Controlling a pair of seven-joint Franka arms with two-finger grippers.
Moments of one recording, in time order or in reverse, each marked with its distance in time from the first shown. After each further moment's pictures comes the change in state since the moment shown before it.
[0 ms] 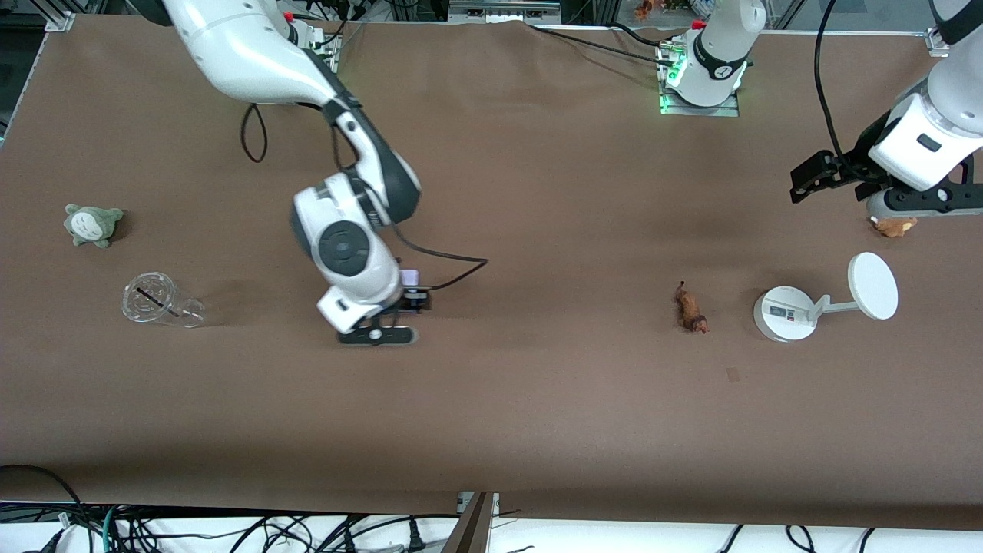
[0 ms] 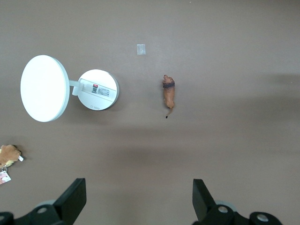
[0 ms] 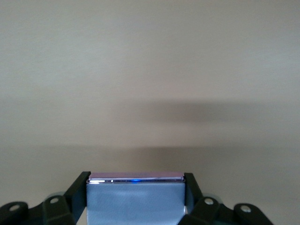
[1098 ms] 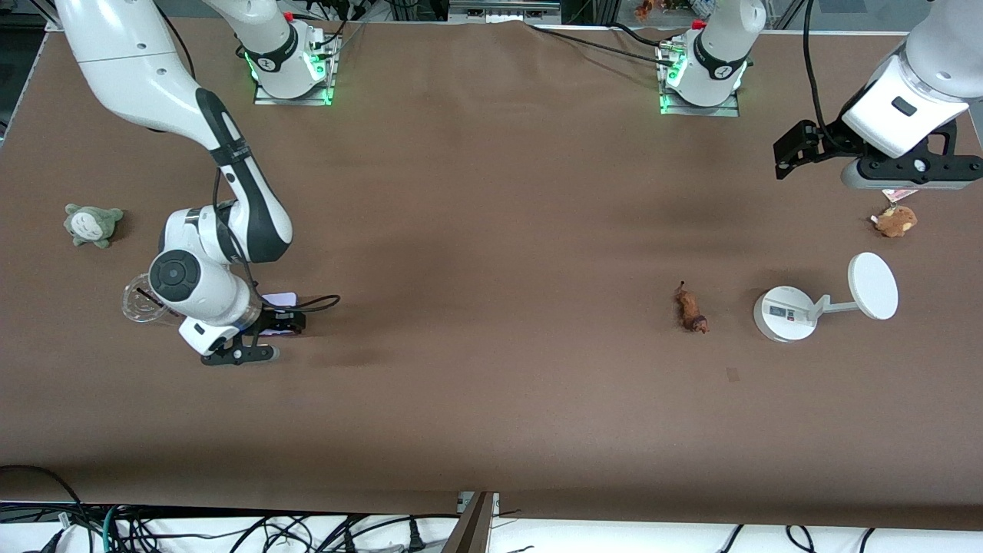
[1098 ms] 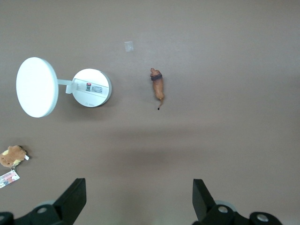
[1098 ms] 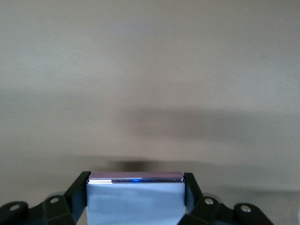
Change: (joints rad) left arm 0.002 -0.007 -0.083 0.066 0.025 -0.085 -0.002; right arm -0.303 -0.062 -0.059 -0.388 0.002 0.395 -0.396
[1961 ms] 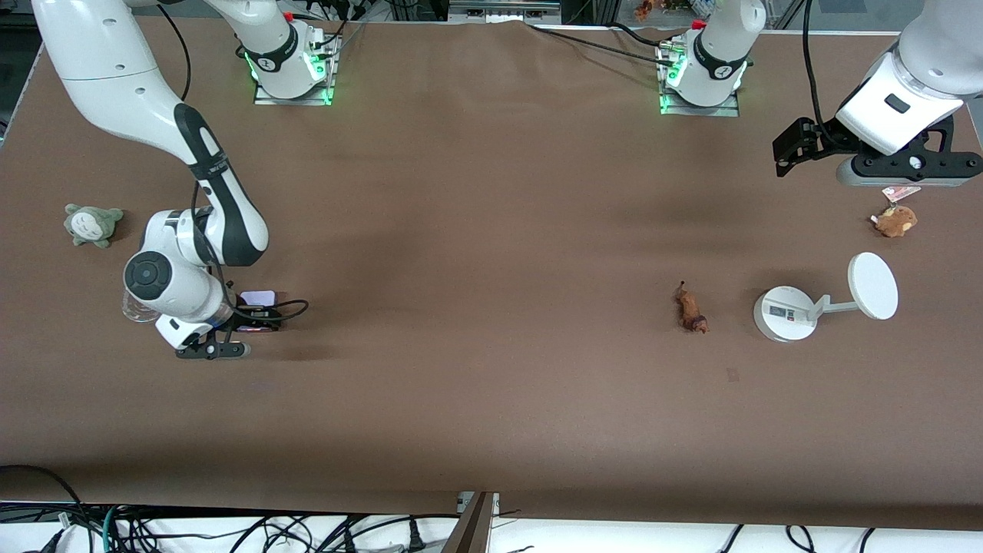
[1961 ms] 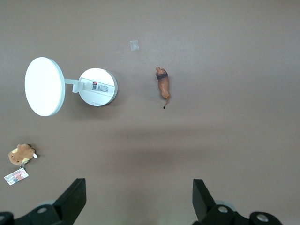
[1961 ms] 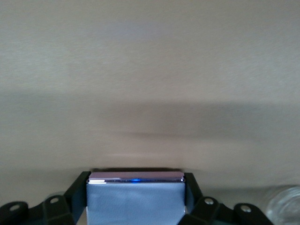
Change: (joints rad) left arm 0.013 0.001 -0.011 0.002 0.025 -0.011 -0.001; right arm -0.094 0.031 -0.002 -0.040 0.000 0.067 -0.066
